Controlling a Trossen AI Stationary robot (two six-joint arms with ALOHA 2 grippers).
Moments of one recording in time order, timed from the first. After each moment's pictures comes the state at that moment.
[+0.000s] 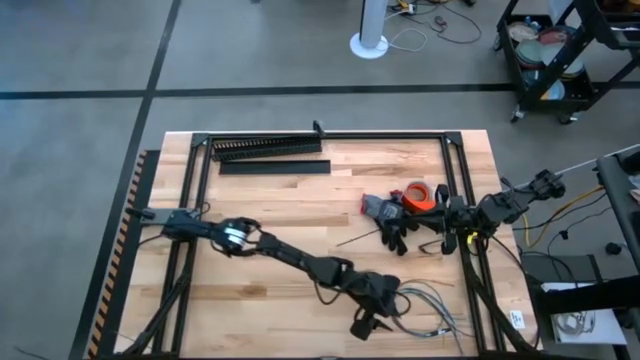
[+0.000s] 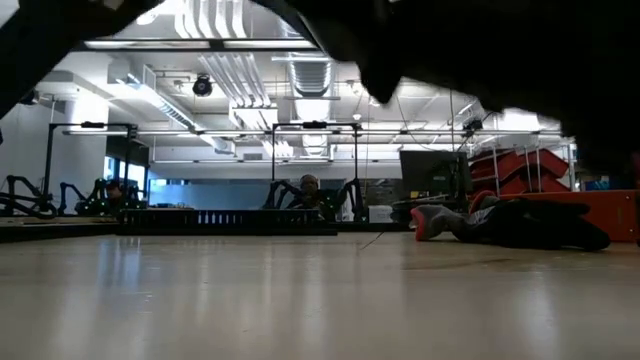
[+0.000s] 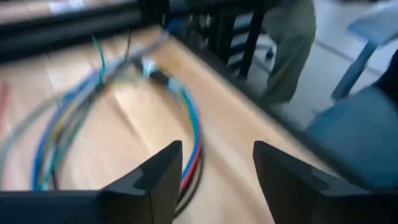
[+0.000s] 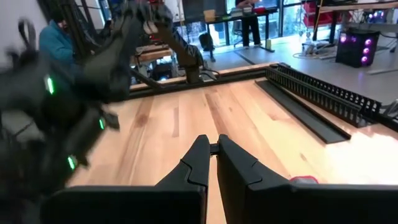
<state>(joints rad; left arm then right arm) -0.33 2.57 2.07 0.05 0.30 0.10 0.47 0.04 0.19 -0.23 0.50 0.21</state>
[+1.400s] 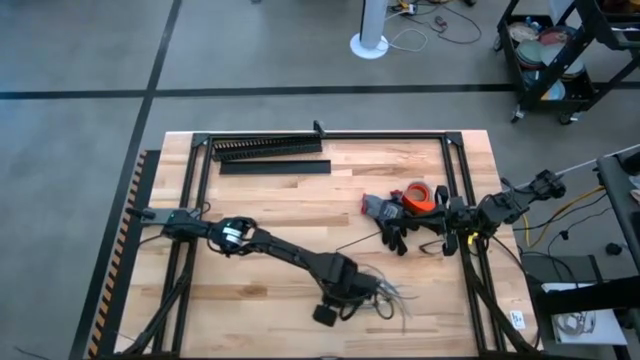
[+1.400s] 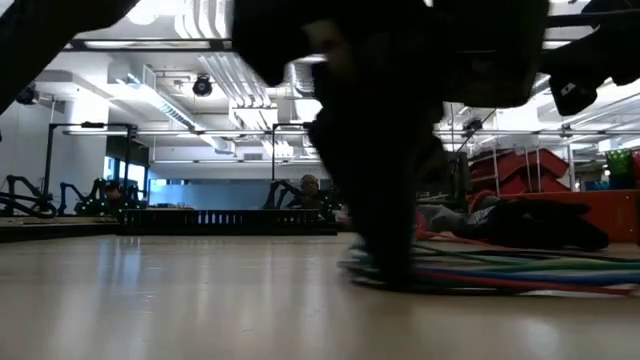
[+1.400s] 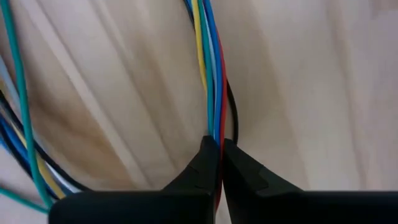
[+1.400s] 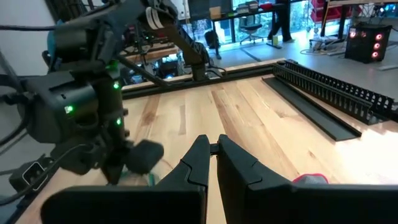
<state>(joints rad) -0.35 2.55 2.26 -1.19 0.19 0.04 0.47 0.04 0.19 -0.24 0.47 0.23</state>
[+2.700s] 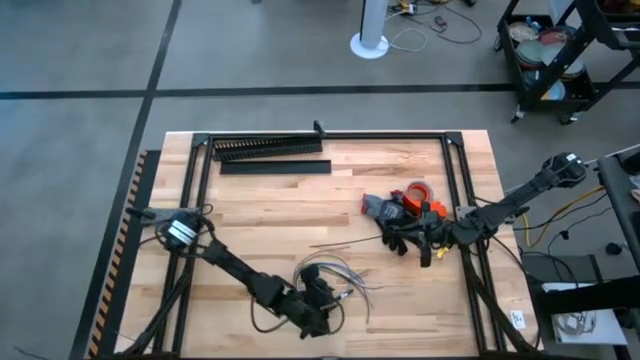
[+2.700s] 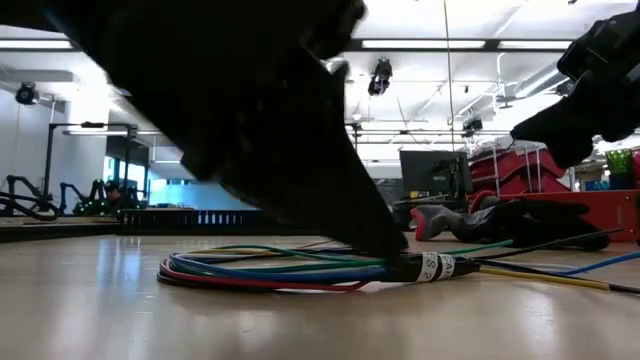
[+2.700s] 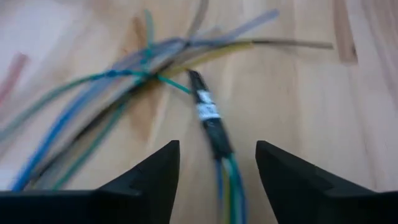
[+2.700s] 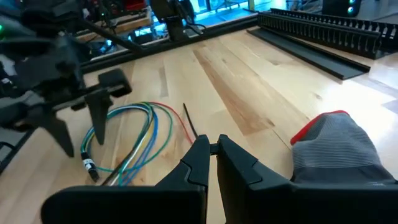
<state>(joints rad) -0.58 2.13 1.32 -0.05 -0.52 -0.58 0.51 0.72 0.01 0.37 0.59 0.40</state>
